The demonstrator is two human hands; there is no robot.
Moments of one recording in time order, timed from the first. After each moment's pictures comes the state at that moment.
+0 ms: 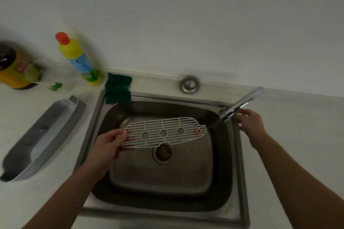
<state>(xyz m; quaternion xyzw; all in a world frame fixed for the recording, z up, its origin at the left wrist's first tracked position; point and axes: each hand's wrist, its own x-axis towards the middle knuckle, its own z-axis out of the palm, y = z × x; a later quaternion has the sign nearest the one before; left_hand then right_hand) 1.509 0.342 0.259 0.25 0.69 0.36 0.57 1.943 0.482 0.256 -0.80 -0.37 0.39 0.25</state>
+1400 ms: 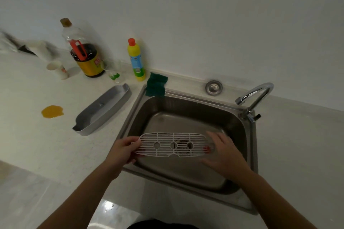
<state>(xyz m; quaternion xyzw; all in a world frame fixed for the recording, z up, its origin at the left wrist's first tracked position) 1.497 0.193 0.285 0.29 0.71 0.38 0.52 1.847 0.296 0.279 -0.52 -0.82 0.24 0.07</state>
